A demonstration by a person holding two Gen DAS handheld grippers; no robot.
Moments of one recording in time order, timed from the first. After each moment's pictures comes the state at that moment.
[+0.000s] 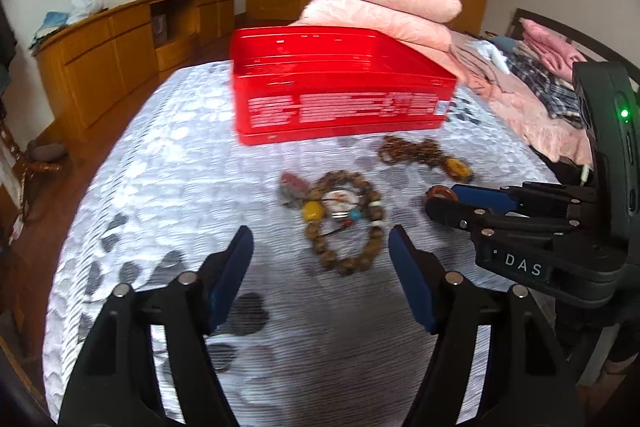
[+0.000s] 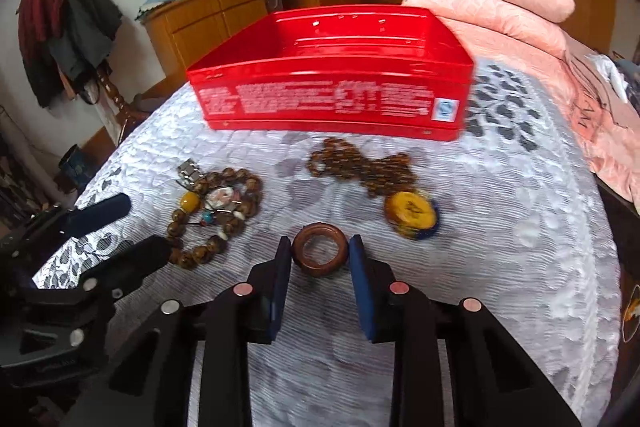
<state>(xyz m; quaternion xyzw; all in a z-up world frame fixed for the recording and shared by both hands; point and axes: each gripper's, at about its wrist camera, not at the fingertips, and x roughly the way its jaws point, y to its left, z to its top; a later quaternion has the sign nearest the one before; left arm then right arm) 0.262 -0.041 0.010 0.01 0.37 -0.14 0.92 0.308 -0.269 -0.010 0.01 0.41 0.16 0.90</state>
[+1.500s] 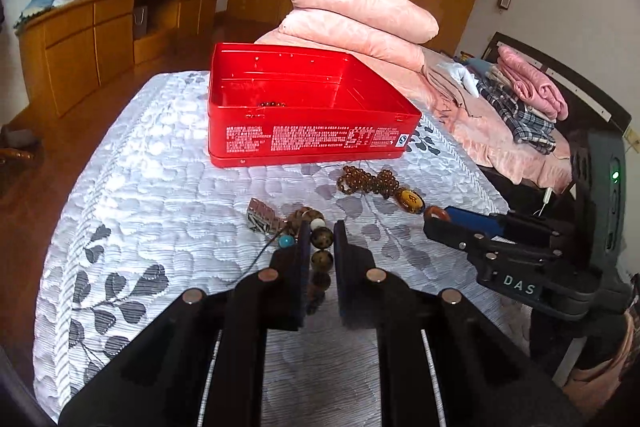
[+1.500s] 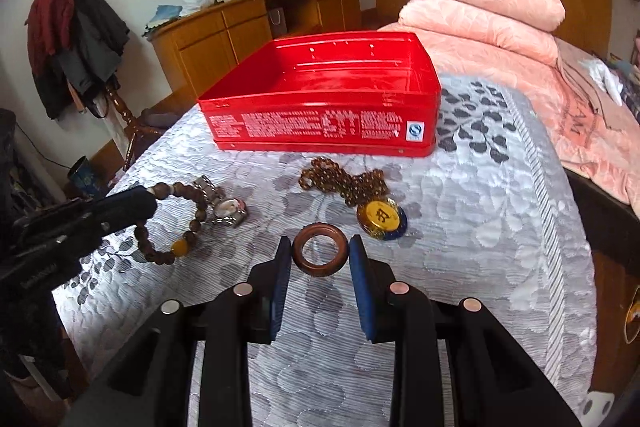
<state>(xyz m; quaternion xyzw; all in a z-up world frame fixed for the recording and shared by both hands) 0.258 -0.035 0.040 -0.05 0.36 -0.18 0.91 0.288 -0.289 0.020 0.02 0.39 0.17 0.91</state>
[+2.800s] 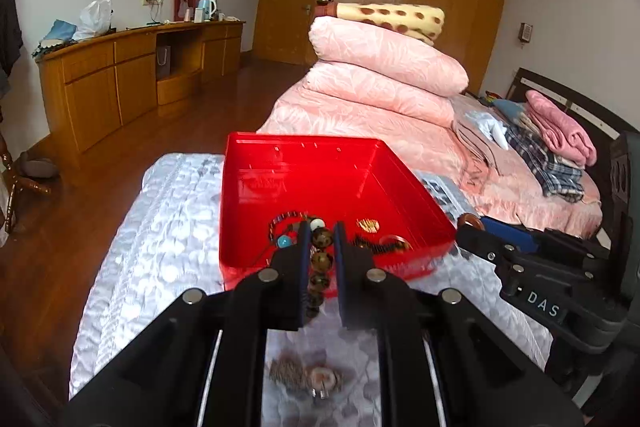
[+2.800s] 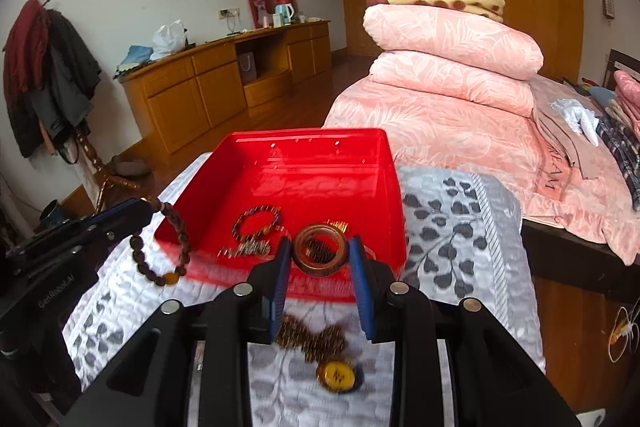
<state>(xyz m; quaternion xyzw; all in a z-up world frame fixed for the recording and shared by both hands) 0.348 -0.045 0.097 -0.05 0.29 -0.12 0.95 0.376 -0.292 0.088 0.02 0.32 0.10 0.94</state>
